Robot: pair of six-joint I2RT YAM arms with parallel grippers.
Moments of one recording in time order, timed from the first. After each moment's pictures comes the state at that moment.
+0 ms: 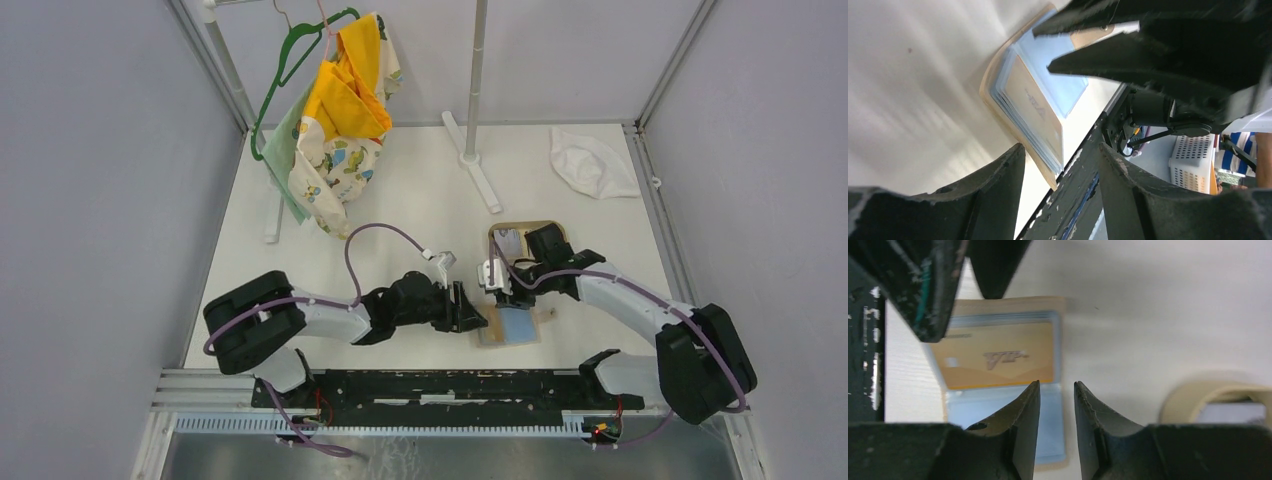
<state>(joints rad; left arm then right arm) -1.06 1.52 0.48 0.61 0.17 -0.95 0.49 1.27 0.62 -0.48 -0.68 -1.08</state>
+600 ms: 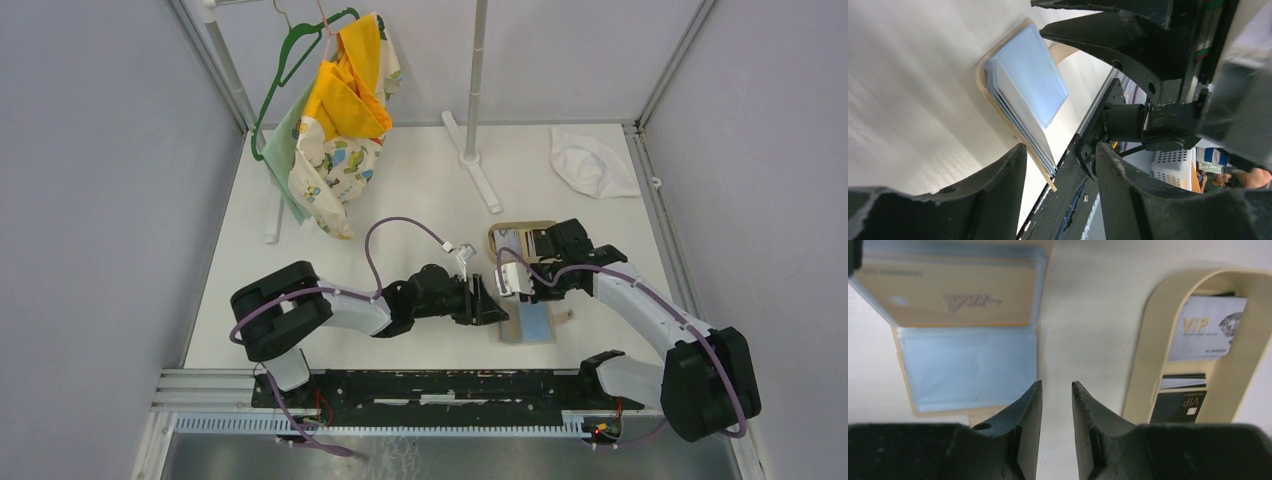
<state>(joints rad) -1.09 1.69 0.63 0.71 0.22 -0.98 0.33 1.18 0.68 -0.70 -0.44 -1.31</state>
